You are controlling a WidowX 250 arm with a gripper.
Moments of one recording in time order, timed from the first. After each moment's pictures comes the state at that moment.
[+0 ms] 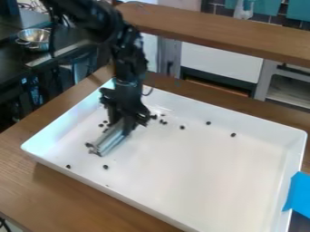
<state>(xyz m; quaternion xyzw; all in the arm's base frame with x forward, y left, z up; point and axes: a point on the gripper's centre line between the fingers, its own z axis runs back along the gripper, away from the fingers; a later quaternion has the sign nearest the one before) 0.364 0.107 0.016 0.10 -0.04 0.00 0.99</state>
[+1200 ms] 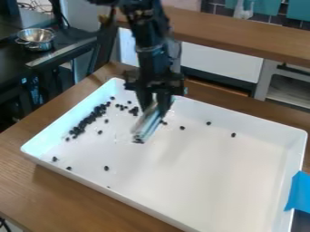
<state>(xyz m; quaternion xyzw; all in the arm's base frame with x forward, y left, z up) 0.378 -0.002 0.088 -0.07 -0.06 0.05 0.99</state>
